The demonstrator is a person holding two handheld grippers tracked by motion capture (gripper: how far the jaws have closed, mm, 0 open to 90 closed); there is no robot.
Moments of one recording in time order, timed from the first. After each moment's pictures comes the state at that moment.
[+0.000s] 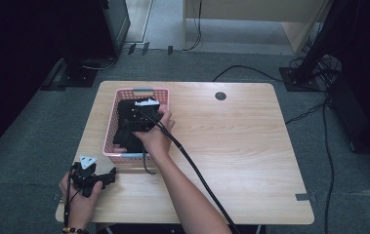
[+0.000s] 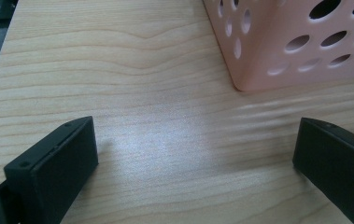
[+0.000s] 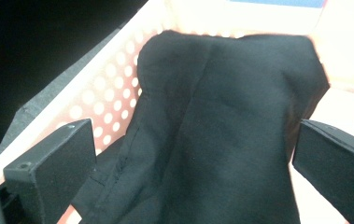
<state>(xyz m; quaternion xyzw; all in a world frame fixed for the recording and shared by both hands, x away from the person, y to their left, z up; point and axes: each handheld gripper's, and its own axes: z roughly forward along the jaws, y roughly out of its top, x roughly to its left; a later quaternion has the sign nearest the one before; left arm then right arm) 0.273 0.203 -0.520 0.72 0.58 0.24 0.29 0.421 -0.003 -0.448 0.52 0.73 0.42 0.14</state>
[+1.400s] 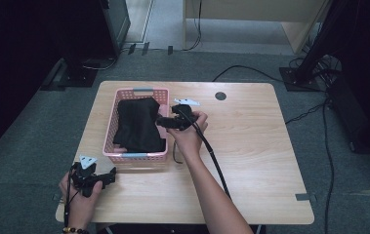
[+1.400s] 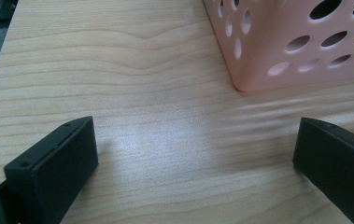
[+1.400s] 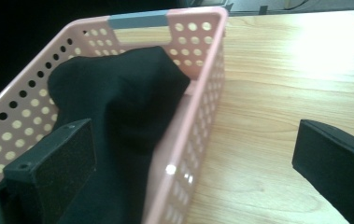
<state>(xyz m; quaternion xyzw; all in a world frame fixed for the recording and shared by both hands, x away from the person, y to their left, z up) 0.273 0.203 -0.520 0.72 0.58 0.25 0.30 0.416 -0.110 -0.447 0.58 0.66 0.44 0.16</state>
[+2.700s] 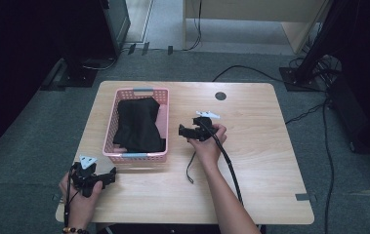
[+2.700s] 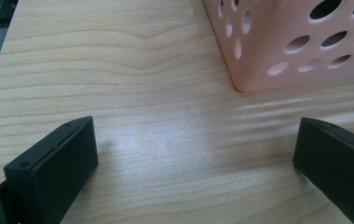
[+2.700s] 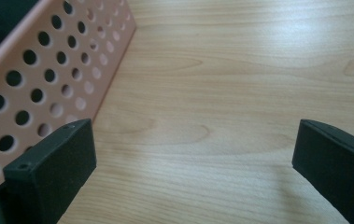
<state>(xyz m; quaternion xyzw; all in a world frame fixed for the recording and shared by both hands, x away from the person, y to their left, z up) 0.273 0.202 -0.520 0.72 0.58 0.25 0.30 0.406 -0.172 -0.502 0.62 0.65 0.40 0.17</state>
